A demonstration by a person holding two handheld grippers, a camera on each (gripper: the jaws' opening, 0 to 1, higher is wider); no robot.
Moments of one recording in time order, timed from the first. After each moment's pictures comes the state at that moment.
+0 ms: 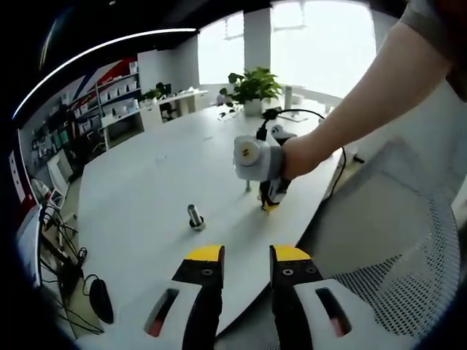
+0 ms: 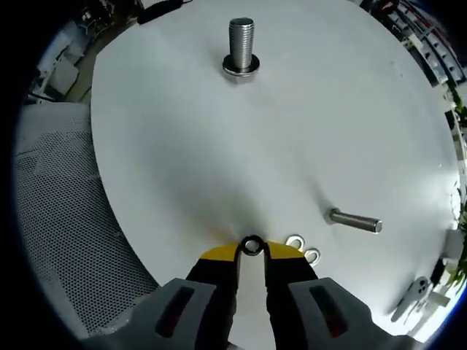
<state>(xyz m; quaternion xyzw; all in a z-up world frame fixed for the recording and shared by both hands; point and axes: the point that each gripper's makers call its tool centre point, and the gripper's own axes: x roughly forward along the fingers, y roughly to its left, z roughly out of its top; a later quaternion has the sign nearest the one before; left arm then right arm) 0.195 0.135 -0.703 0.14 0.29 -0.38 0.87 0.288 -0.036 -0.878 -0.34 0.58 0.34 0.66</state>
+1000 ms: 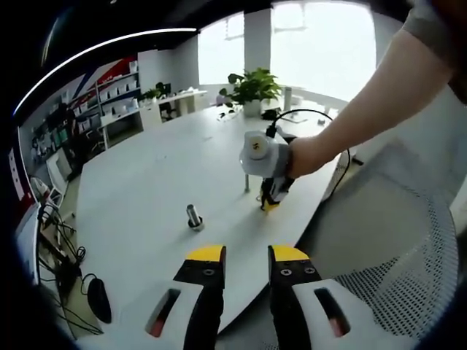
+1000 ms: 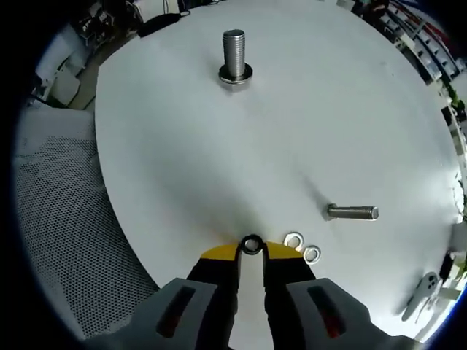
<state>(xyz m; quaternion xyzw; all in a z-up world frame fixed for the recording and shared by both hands) 0.196 0.134 -0.702 0.13 0.29 -0.38 0.87 0.289 -0.040 -0.877 -0.31 0.56 0.34 0.69</state>
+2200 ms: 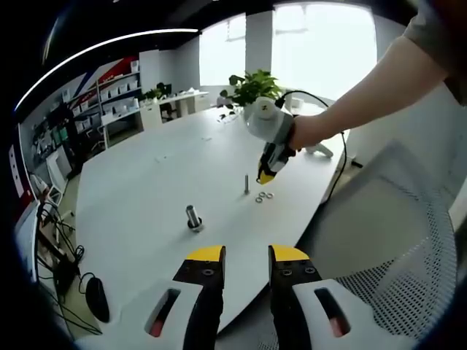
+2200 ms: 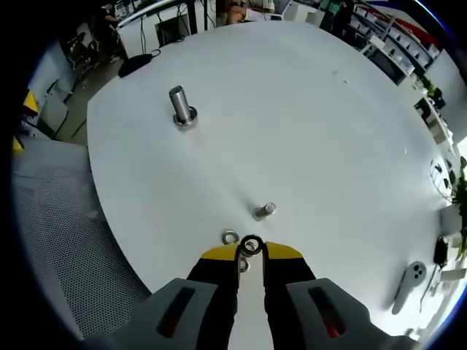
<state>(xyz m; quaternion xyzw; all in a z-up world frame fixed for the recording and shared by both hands) 0.196 0.133 -0.700 0.12 0.29 -0.38 0.87 0.336 -0.074 -0.824 -0.27 0.51 0.31 0.75</state>
